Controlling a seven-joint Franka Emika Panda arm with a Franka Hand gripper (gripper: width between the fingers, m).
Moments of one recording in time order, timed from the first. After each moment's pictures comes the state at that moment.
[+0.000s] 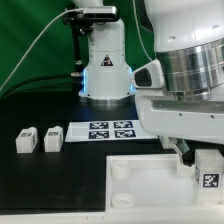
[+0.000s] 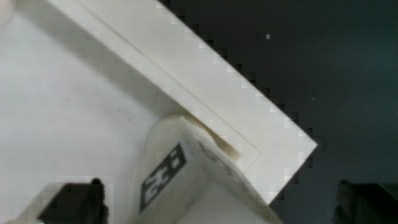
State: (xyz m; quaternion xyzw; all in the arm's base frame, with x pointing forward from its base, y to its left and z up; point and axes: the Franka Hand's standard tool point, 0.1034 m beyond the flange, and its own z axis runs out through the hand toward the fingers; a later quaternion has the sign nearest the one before) arm 0.625 0.121 0.072 -0.93 0.35 0.01 0.11
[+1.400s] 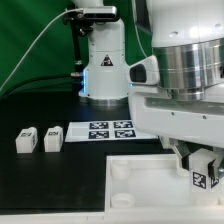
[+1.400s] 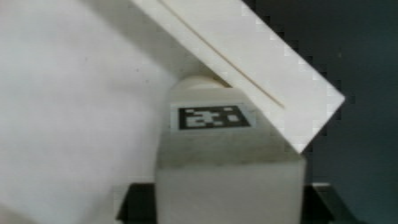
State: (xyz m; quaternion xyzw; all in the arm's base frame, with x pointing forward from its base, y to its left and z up) arm 0.629 0.104 0.071 -0.85 0.53 0.01 0.08
